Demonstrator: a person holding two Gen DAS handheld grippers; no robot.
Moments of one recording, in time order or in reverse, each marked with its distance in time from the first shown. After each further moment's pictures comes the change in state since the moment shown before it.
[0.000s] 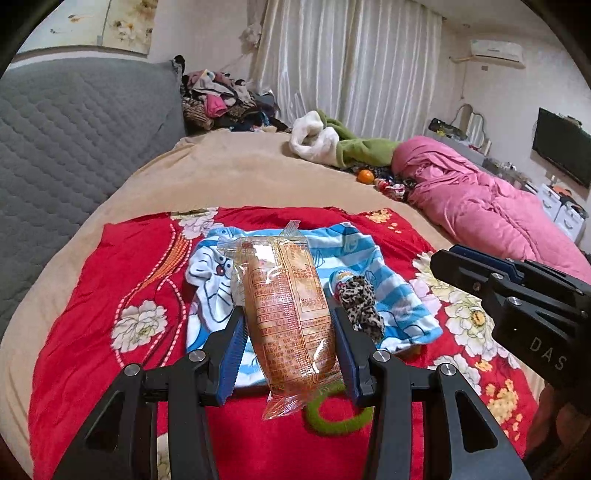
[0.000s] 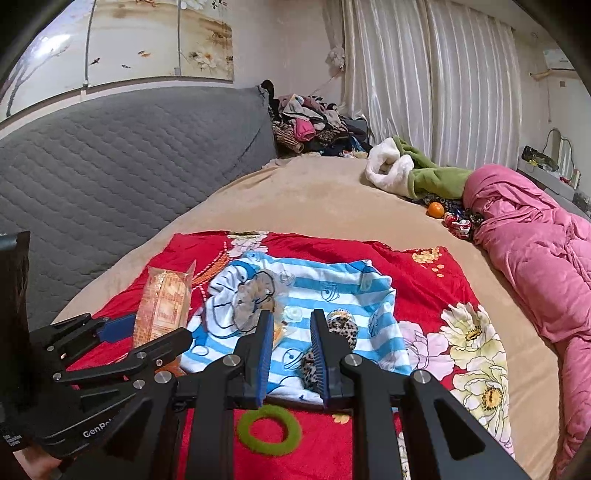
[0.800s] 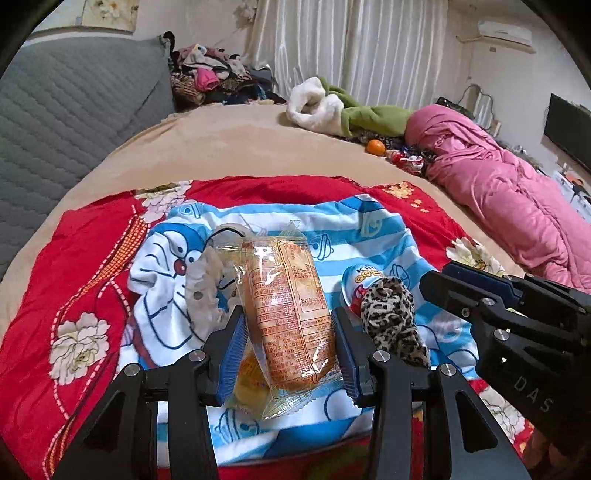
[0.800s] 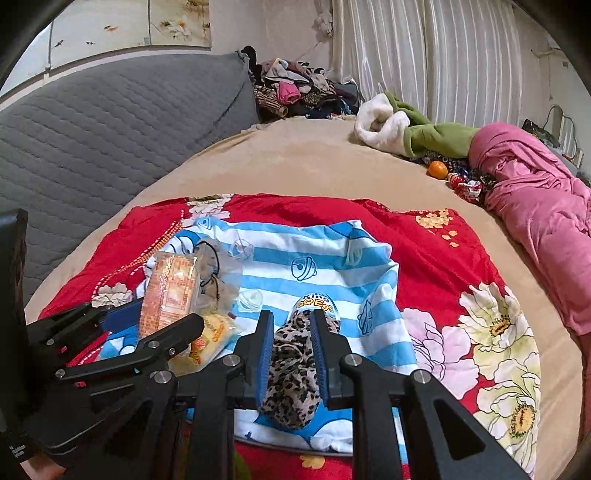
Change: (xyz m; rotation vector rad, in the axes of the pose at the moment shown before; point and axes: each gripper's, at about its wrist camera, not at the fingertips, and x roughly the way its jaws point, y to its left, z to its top) left arm 0.133 -0.013 0.005 0.008 0.080 0.009; right arm 0.118 -0.046 -0.017 0.032 0.119 -0.024
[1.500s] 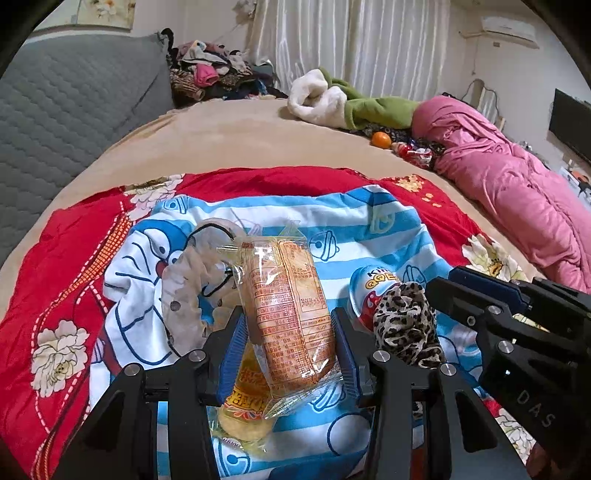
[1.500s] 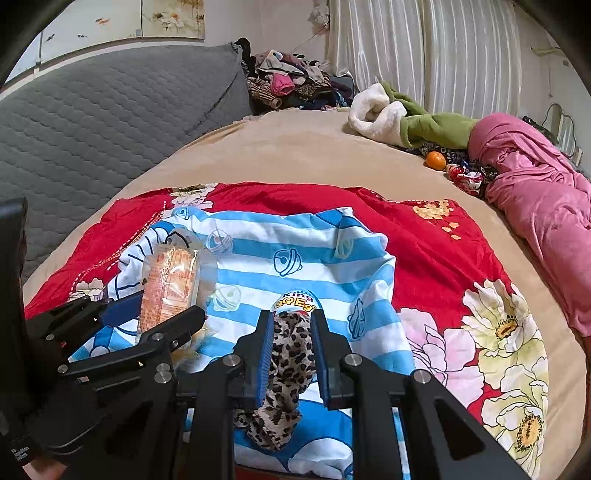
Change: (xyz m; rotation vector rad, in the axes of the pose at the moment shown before) left arm 0.038 -0.005 0.002 0.006 0.013 0.017; right arm 0.031 -0.013 -0.003 -0.002 0.025 -0.024
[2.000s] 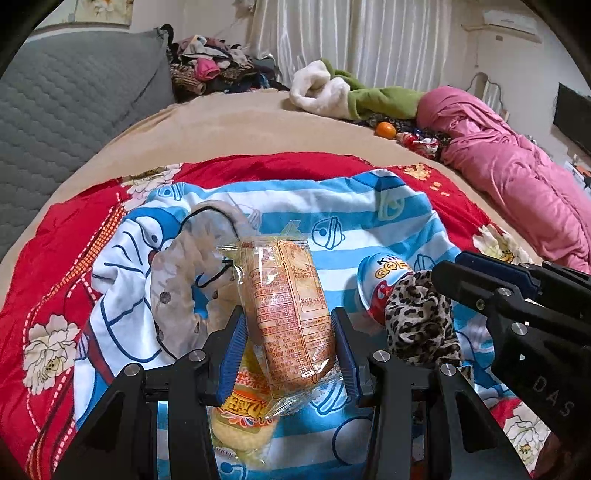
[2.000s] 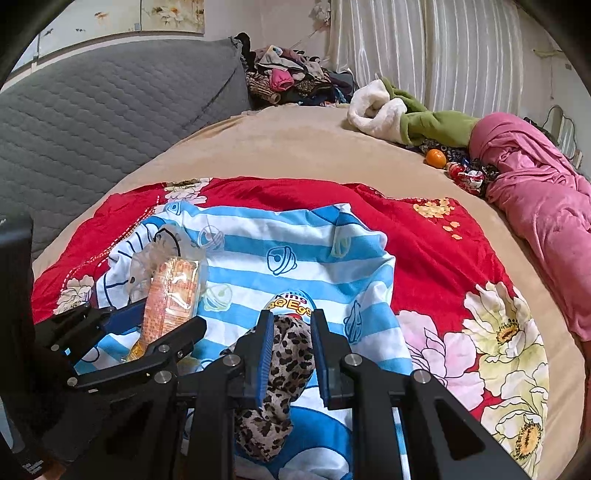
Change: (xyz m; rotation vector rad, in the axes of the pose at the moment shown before) left arm 0.020 -0.003 -0.006 0.003 0.022 0.021; right arm 0.013 -0.002 0.002 -0.012 0.018 -0.010
